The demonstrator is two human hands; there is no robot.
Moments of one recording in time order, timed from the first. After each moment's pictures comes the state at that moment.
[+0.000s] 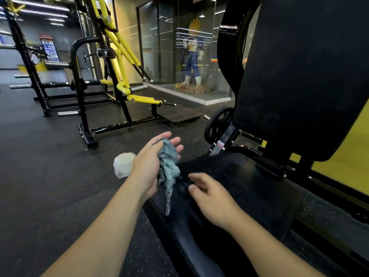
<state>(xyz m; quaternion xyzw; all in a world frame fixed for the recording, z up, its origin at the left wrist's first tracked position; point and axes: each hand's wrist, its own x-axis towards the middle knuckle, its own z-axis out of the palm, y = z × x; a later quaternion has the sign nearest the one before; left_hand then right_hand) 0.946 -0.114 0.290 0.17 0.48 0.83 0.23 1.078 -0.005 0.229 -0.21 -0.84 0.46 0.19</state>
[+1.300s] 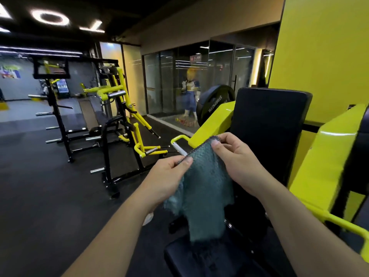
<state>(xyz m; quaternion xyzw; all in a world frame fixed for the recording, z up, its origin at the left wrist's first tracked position) 1.103 -0.290 0.968 0.40 0.68 0.58 0.17 1.222 -0.133 0.993 -0.11 -0.73 0.59 0.33</state>
